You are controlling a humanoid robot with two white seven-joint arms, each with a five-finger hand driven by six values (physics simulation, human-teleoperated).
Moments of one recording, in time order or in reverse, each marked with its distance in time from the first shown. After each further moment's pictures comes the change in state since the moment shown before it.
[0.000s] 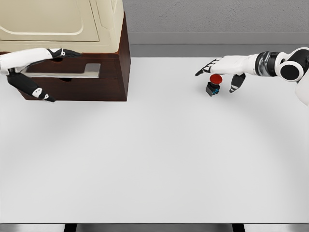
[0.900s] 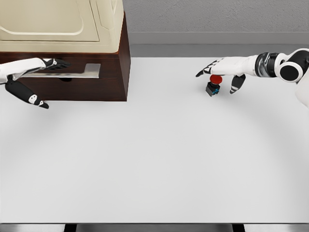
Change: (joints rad) left arm 0.023 0.001 -0.037 0.067 0.020 0.121 0.000; right arm 0.000 0.004 0.006 0.013 0.000 0.000 0.000
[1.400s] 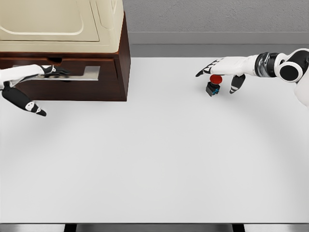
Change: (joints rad) left arm 0.018 0.063 -0.016 -0.050 0.051 -0.017 0.000; right arm 0.000 0.002 -0.003 0.004 0.000 0.000 0.000
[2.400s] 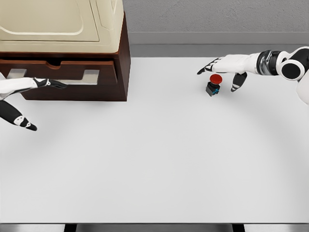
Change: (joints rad) left arm 0.055 0.137 -0.029 -0.067 0.091 -0.141 0.000; right arm -0.009 0.001 -0.008 0.015 0.000 0.000 0.000
